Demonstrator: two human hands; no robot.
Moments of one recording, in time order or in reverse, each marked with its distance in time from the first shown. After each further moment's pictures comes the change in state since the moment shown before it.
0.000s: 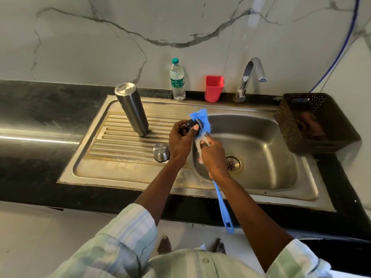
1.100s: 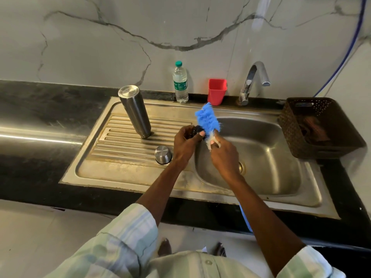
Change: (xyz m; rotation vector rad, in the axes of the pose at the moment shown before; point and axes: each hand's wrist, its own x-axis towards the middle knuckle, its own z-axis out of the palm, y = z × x) left_hand 0.009 -0.006 0.002 0.034 -0.085 -0.061; right_hand 0.010 -0.007 -0.035 -0.365 0.041 -0.158
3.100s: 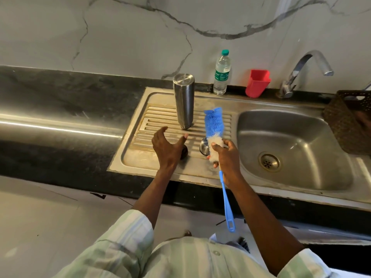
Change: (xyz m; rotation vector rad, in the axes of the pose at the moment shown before) left_hand 0.007 -0.031 -0.213 0.554 0.385 0.252; right_hand -0.049 -0.057 0.149 0.755 -0.099 0.186
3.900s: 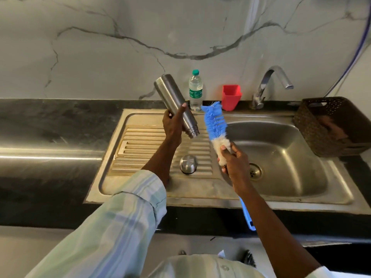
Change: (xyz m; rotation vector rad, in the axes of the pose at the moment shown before) left_hand 0.093 0.112 0.106 -0.690 -0.273 -0.339; right_hand 0.017 -0.044 -0.072 0.016 0.162 -0.097
